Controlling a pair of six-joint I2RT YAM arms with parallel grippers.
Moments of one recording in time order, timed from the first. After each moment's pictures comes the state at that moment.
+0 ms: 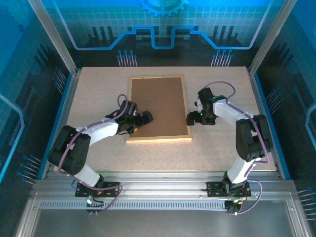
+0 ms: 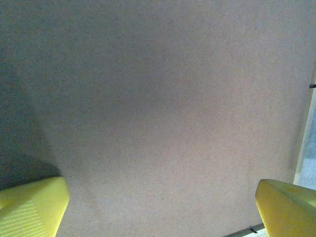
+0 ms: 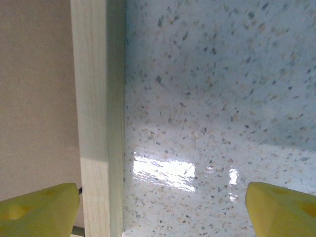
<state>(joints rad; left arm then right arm) -0.39 1.57 0.82 -0.17 0.20 -0.90 0.26 1.73 1.15 -0.78 -0.13 0.21</state>
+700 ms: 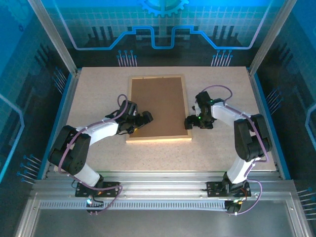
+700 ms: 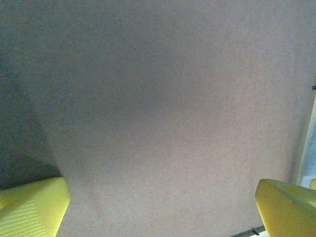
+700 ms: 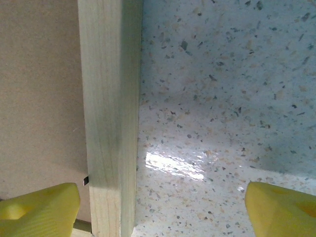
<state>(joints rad) -0.39 1.58 0.82 -0.17 0.19 -0.90 0.29 1.74 1.10 -0.76 -0.17 0.23</state>
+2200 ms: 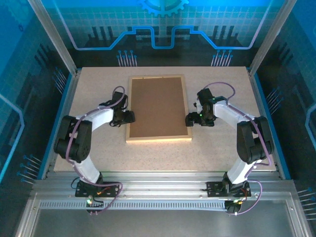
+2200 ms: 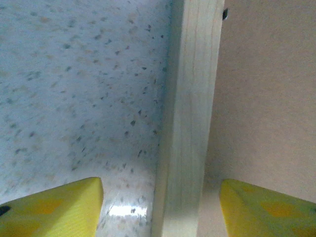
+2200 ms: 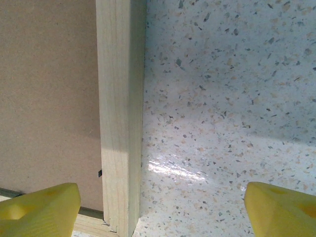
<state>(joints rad) -0.20 1.74 1.02 -0.46 0.02 -0.45 0.27 1.70 1.14 -0.80 -0.16 0.24</state>
